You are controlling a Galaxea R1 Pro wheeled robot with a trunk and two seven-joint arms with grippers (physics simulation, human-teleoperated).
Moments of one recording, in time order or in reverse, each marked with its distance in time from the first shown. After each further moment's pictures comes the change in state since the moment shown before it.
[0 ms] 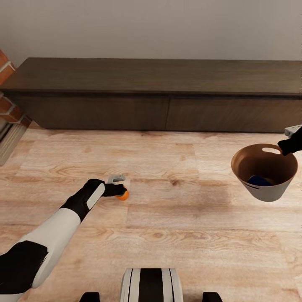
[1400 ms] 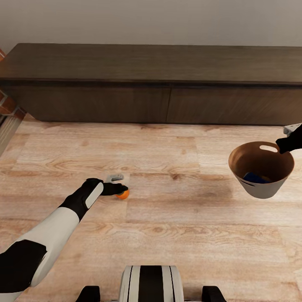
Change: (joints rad) left arm -0.008 0.011 0.000 0.002 -0.001 0.001 0.007; right arm 0.001 0.005 -0.060 -0.008 0.009 -0.001 -0.003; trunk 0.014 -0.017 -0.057
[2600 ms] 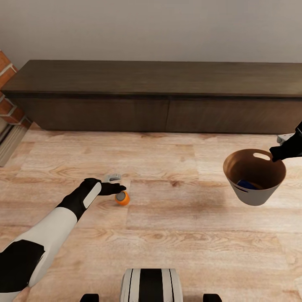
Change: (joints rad) left arm 0.000 0.016 0.001 -0.002 0.000 0.000 -0.002; right arm 0.071 -0.003 -0.001 -0.001 -0.092 0.000 0.000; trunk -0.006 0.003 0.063
